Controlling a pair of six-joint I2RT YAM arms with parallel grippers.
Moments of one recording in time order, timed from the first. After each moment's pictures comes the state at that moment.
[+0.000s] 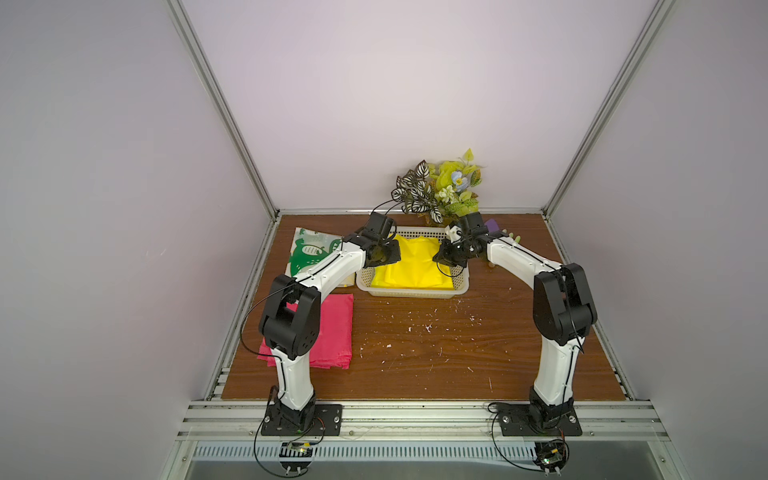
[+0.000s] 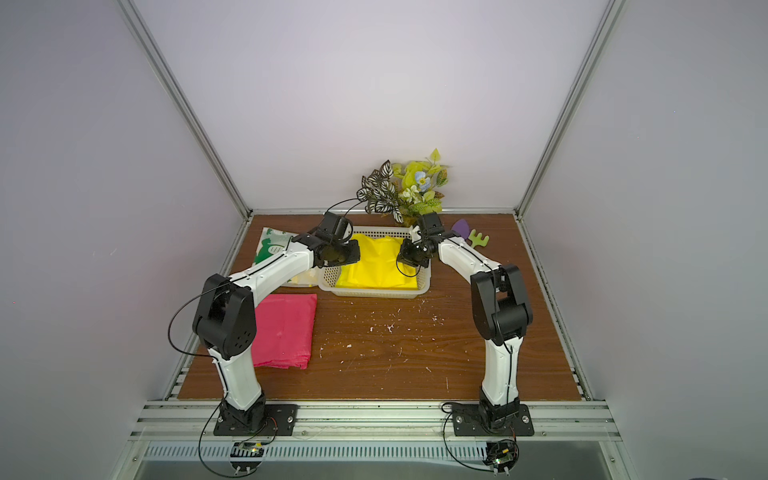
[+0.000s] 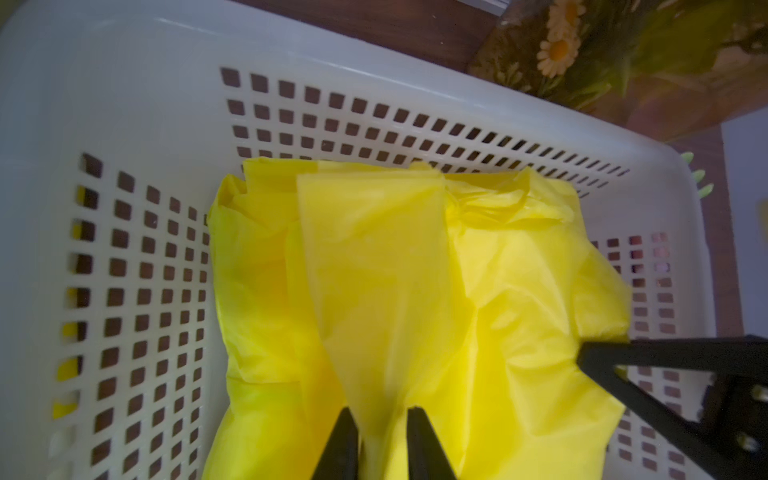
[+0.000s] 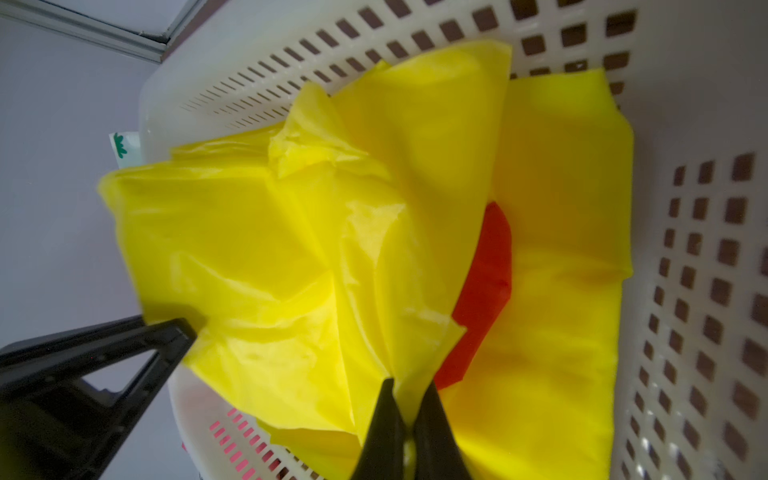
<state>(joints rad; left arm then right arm) -0.46 1.88 1.50 -0.51 0.06 -0.53 0.36 1.98 1.52 -0.49 -0.43 0.59</state>
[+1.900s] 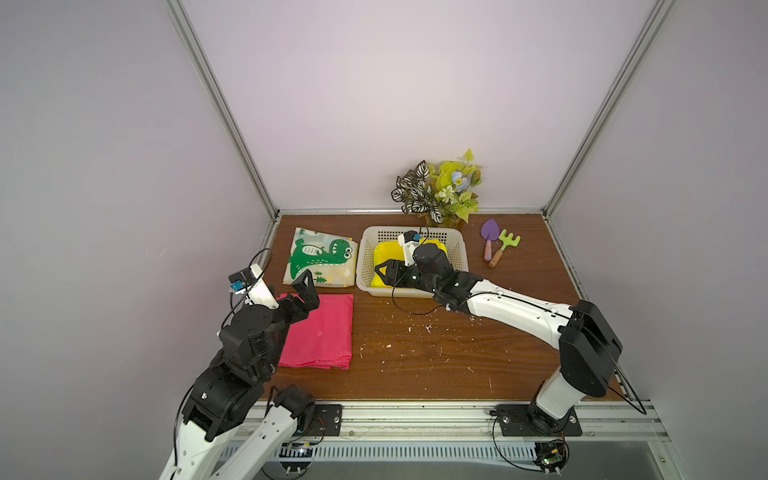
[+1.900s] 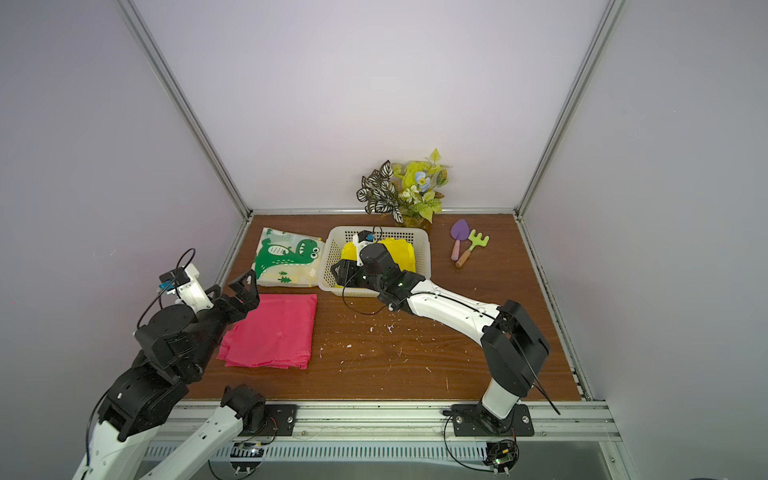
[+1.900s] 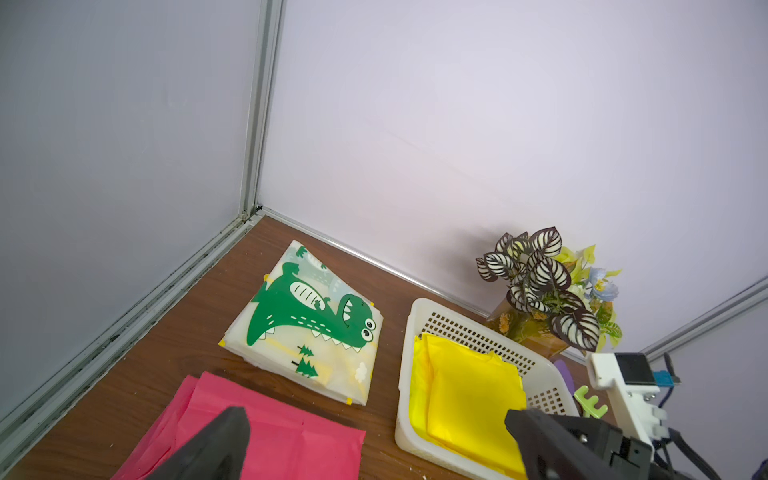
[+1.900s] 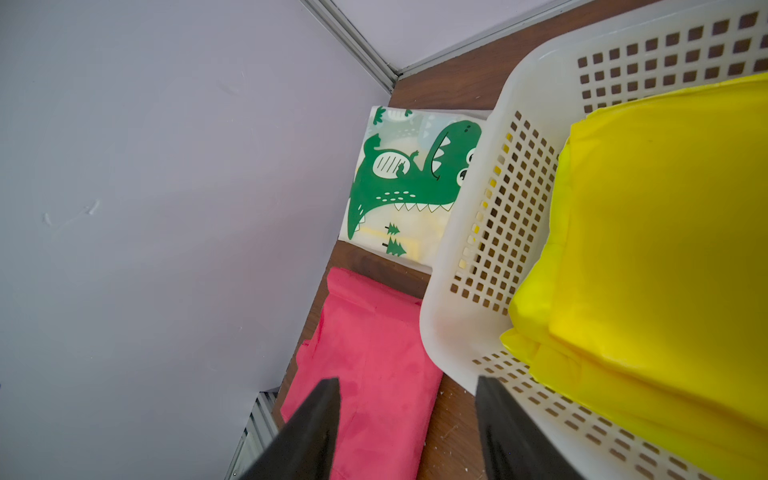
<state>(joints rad) -0.46 0.47 0.96 -0.74 -0.47 -0.56 0.90 1.67 1.24 0.01 -0.06 0.81</state>
